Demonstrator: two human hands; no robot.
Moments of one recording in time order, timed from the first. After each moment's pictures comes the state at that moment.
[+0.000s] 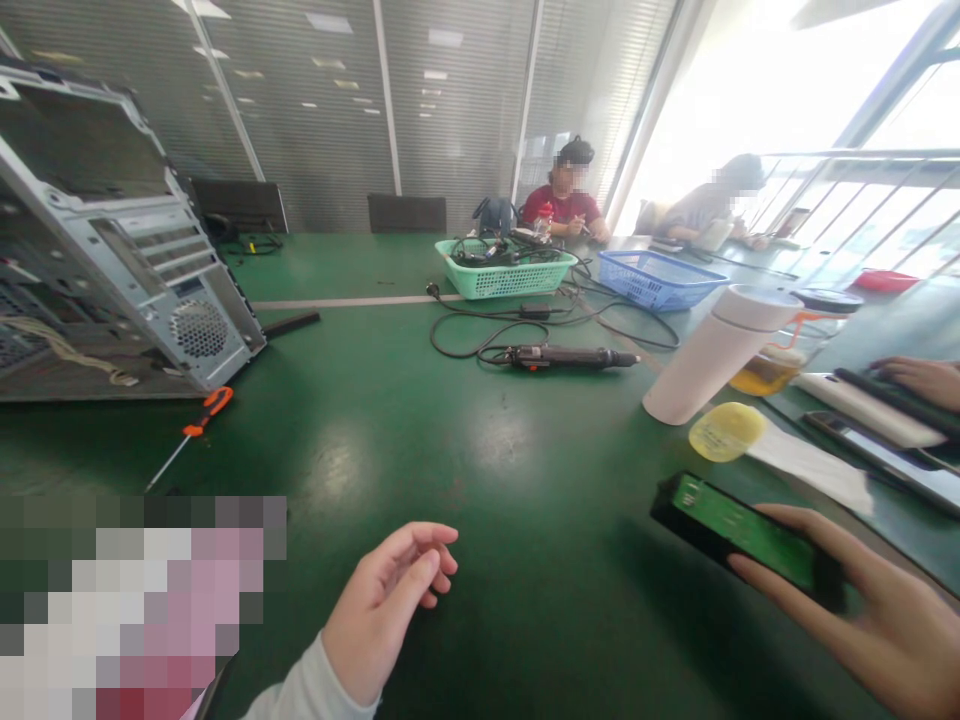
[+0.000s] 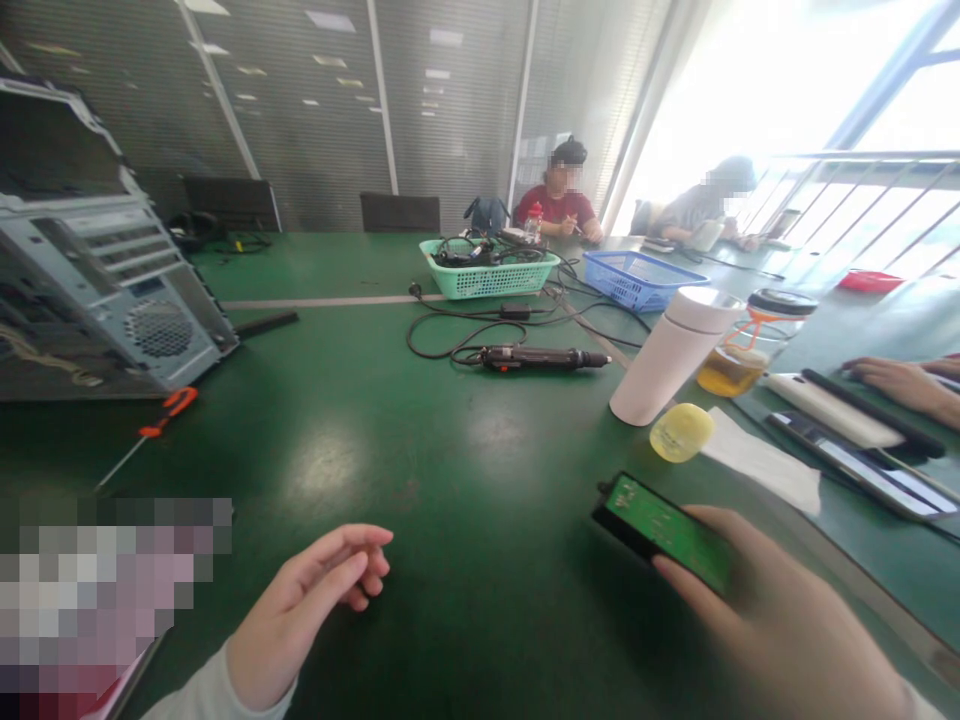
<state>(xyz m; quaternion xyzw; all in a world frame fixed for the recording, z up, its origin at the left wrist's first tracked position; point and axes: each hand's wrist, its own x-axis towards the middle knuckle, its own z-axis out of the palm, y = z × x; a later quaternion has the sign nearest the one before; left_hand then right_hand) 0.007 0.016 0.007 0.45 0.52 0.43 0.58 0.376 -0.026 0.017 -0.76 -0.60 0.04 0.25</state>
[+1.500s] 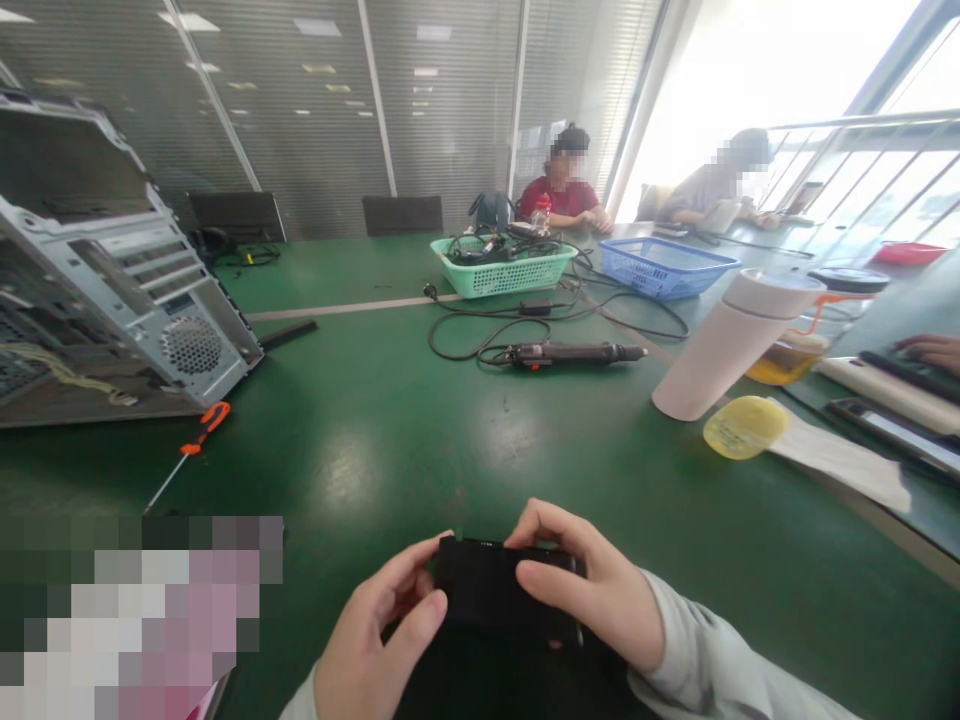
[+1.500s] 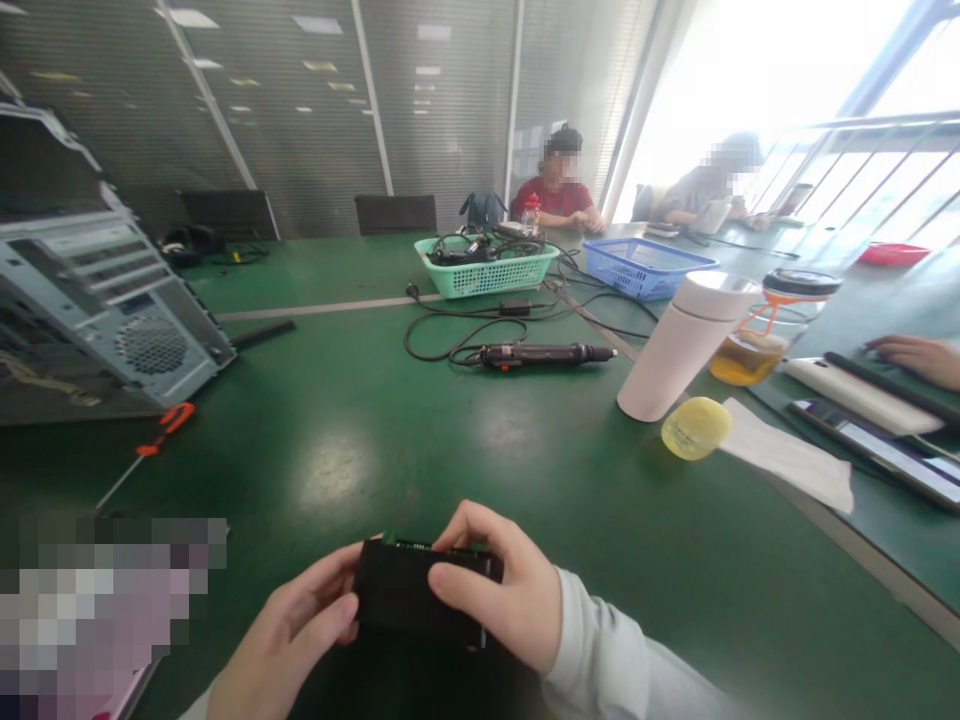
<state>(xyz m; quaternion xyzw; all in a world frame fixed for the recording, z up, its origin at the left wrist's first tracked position) -0.018 0.017 -0.013 0.53 0.50 0.34 0.59 0.211 0.033 0.014 -0.45 -0.56 0.60 0.35</state>
